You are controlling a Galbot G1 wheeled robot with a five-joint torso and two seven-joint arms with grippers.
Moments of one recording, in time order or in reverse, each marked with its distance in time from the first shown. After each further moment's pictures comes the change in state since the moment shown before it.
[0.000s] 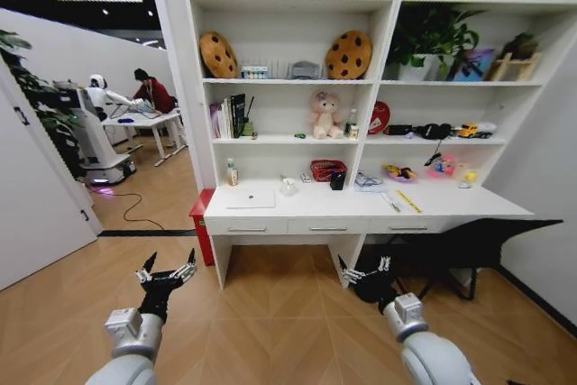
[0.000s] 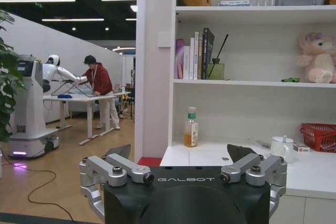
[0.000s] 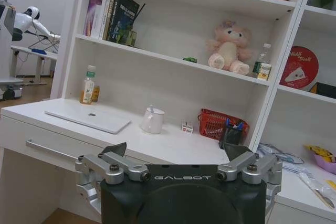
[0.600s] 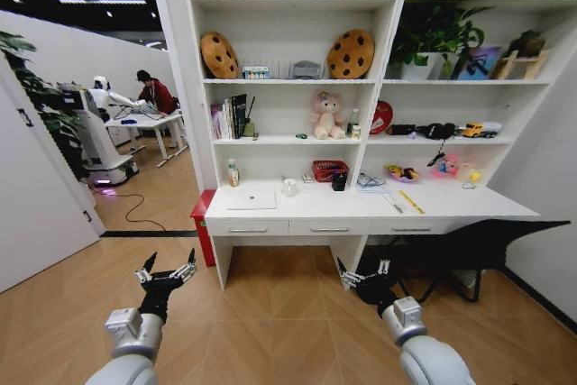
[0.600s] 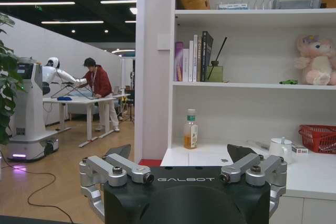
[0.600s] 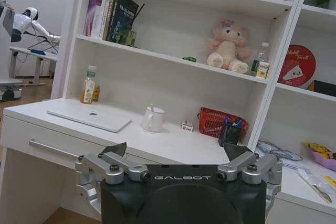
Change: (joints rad) left arm 0.000 0.000 0.000 0.000 0.000 0.000 0.000; right arm -0.011 0.013 -0.004 0.001 -0.008 0.003 -0.002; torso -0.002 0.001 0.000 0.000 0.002
